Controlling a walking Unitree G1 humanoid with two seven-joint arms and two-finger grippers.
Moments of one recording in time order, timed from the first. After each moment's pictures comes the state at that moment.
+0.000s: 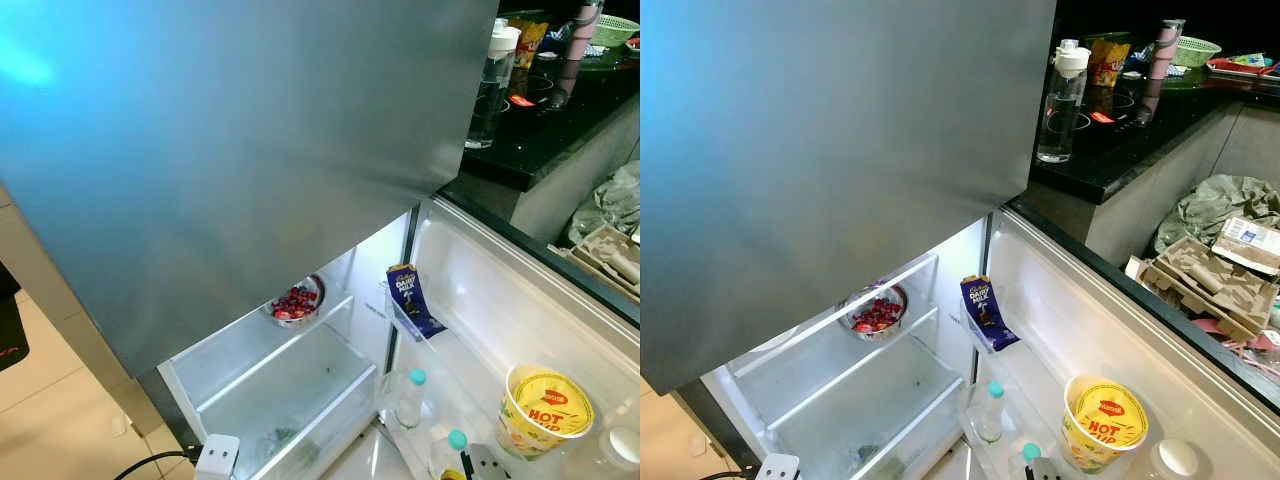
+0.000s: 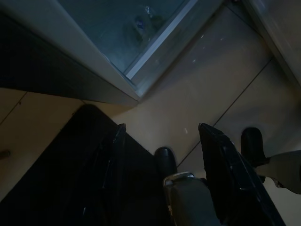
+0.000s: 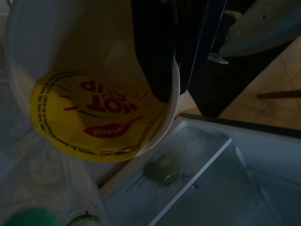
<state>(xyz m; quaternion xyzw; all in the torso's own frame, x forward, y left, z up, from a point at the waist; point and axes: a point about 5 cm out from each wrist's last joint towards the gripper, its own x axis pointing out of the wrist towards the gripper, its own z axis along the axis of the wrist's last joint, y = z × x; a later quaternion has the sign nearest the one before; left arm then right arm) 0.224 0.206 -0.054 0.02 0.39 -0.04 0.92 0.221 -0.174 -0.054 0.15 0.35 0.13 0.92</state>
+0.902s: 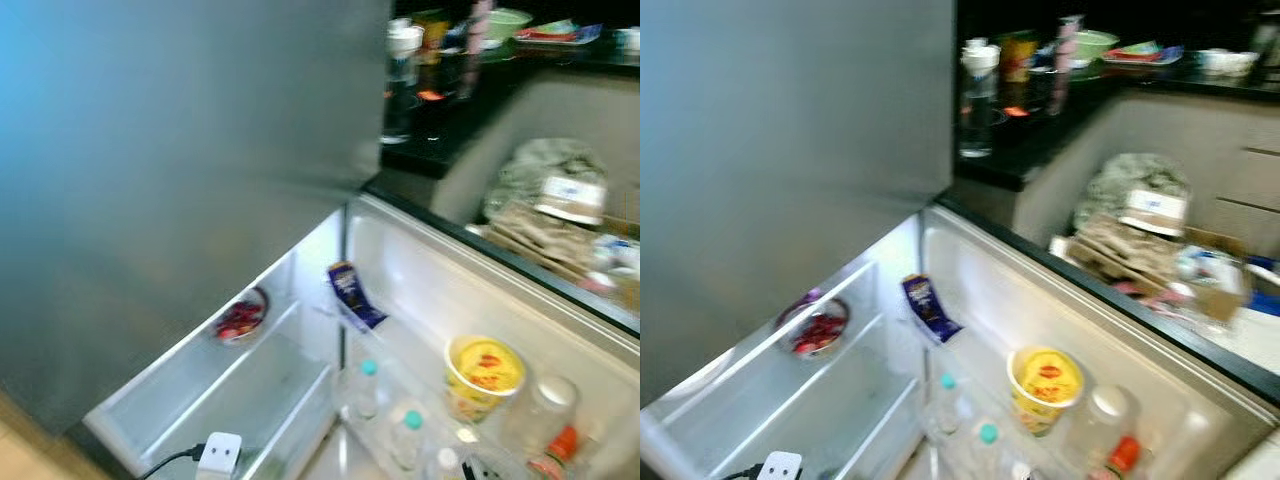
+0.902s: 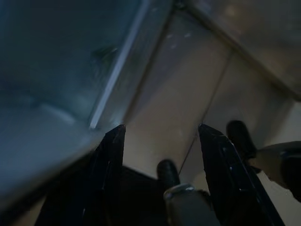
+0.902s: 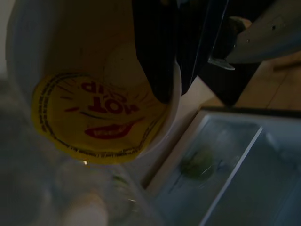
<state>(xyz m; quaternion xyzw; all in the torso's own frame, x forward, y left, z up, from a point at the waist) 0.226 0.205 -0.053 0.01 0.39 -0.05 0.92 0.213 -0.175 -0.057 0.13 0.35 0.14 0.92</state>
